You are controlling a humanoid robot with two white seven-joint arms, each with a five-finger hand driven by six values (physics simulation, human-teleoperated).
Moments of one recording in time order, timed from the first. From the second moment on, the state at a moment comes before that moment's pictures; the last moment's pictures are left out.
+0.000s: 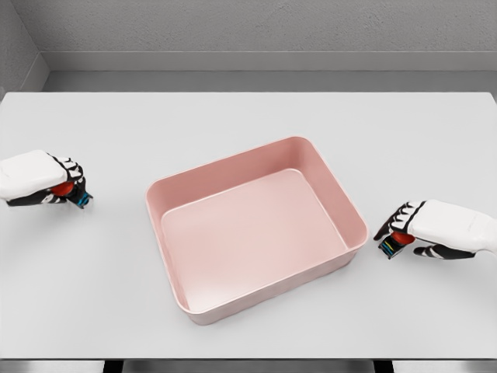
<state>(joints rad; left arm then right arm) -0.36 1.07 -0.50 -1.46 -0.42 -0.61 -0.27 0.02 -1.00 0.15 -1.75 0.33 -0.61 0.53</state>
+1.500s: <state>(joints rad) -0.47 0.99 -0.49 -1.70 -0.32 -0.61 -0.26 -0.06 -1.02 0.09 -1.74 0.31 -0.60 0.53</state>
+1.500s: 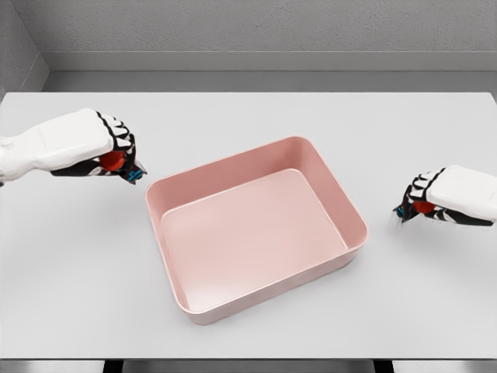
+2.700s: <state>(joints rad) -0.48 0.76 -0.55 -1.79 -0.42 -0.61 -0.27 -0.52 -0.89 0.43 -1.75 0.32 -0.58 0.53</state>
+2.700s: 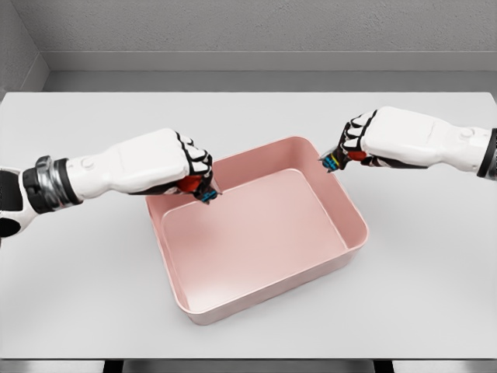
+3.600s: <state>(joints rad) -0.53 0.74 -0.58 -1.79 -0.73 -0.61 -0.29 -0.59 -0.79 0.60 -1.75 0.32 -0.54 0.53</state>
